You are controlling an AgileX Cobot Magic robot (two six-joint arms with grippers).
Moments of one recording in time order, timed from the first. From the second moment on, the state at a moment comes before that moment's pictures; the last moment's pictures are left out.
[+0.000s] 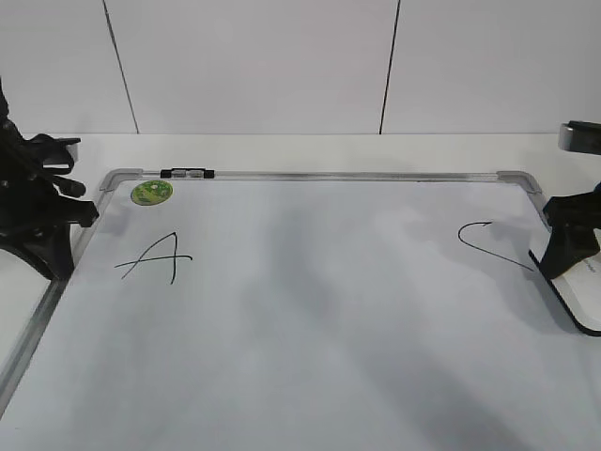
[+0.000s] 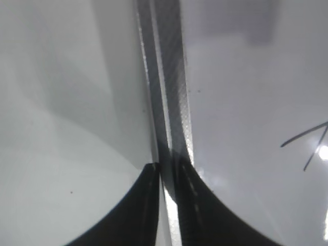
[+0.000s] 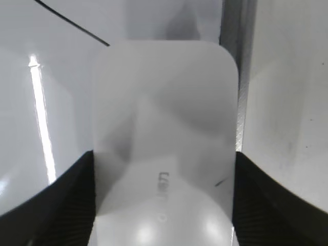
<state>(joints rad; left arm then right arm) -0.09 2.04 -1.38 -0.16 1.01 0.11 -0.06 1.74 -1.16 0.15 0.99 -0.13</state>
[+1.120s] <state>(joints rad) -0.09 2.04 -1.38 -0.16 1.01 0.11 -0.06 1.81 -1.17 0.12 0.94 -0.14</state>
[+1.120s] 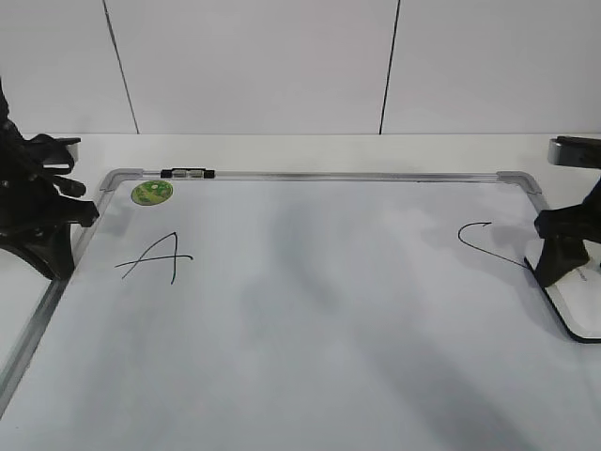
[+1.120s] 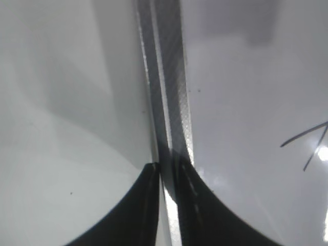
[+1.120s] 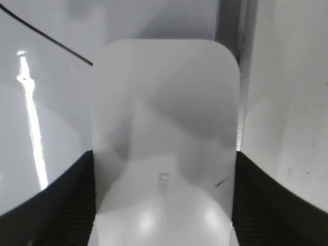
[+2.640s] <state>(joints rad) -0.09 2.03 -1.38 -0.13 1.00 0.11 -0.06 1.77 -1.31 0.12 1.21 -0.07</state>
